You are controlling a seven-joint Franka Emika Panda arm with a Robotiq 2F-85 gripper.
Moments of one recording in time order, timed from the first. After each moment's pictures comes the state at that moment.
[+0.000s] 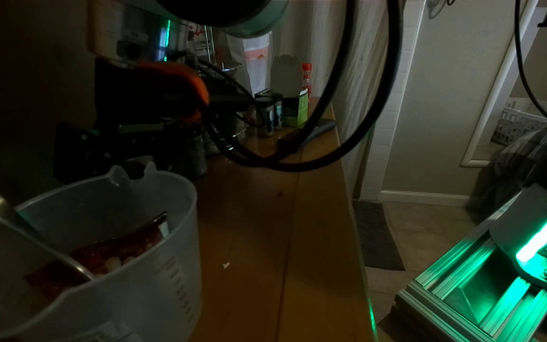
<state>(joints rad) 0.62 0.28 0.34 -2.32 0.02 2.89 0.38</state>
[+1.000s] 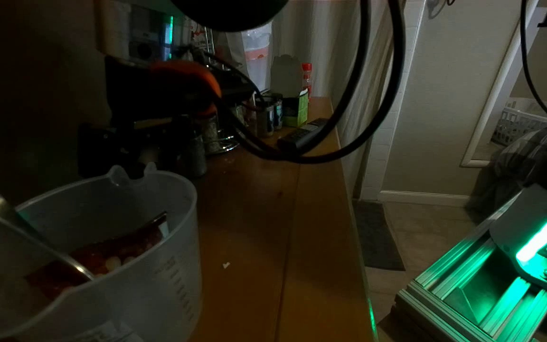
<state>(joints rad) 0.69 0.26 0.24 -2.32 -0.11 2.84 0.41</state>
